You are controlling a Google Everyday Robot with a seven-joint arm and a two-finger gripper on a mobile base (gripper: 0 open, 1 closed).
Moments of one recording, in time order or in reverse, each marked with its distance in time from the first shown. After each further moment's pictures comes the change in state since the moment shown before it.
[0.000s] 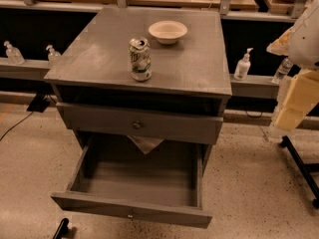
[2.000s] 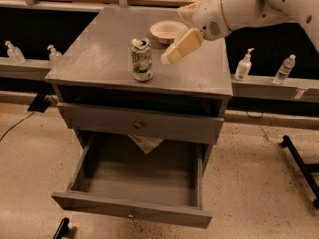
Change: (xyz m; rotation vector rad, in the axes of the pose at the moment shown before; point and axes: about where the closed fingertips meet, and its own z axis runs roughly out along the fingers) arm -0.209 -0.160 0.099 0.012 -0.786 0.010
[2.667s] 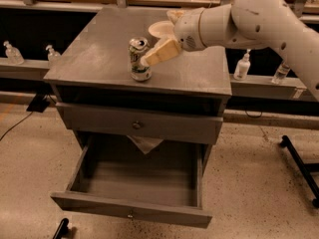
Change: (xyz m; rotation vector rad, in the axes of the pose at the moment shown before) arm -0.010 -0.013 0.049 0.157 -0.132 0.019
